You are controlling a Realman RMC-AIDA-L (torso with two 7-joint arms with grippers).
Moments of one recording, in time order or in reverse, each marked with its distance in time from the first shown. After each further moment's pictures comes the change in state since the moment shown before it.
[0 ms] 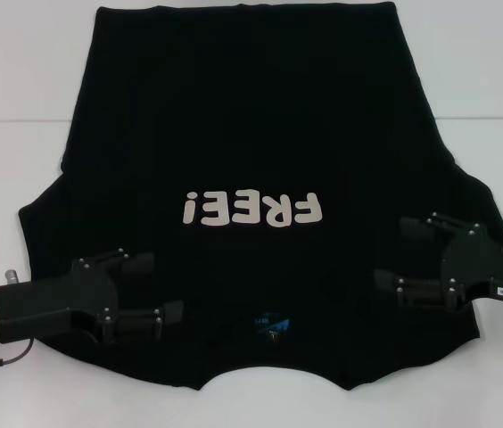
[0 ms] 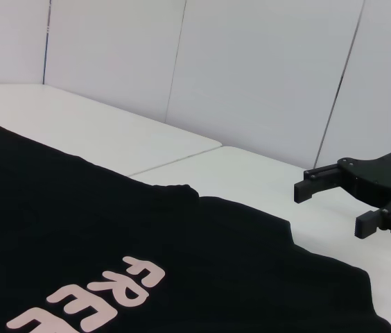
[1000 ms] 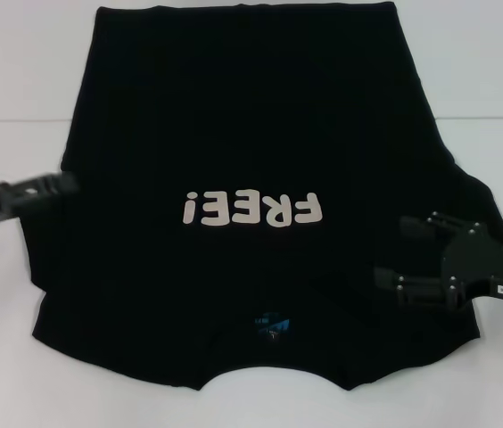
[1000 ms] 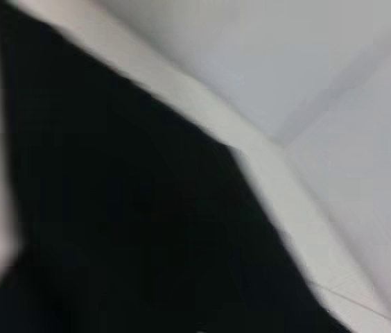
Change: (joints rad) left arm -0.047 0.139 -0.185 0.003 0.013 -0.103 -0.835; right arm 0.001 0.000 0.000 -0.005 0.000 -0.002 0.027
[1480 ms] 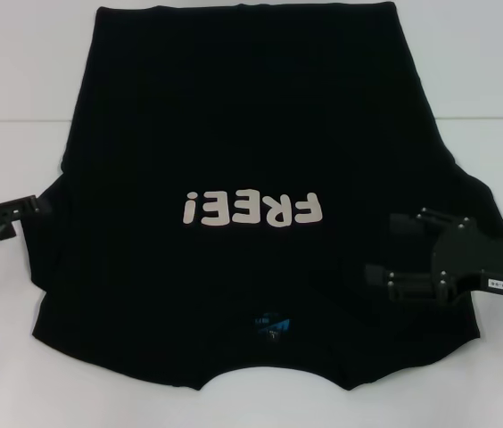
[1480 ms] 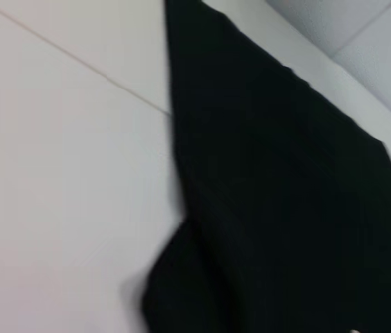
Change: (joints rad) left arm -0.022 -0.009 0.038 -0.014 0.136 -0.280 -0.143; right arm 0.021 0.000 -0.023 -0.003 0.000 0.001 0.029
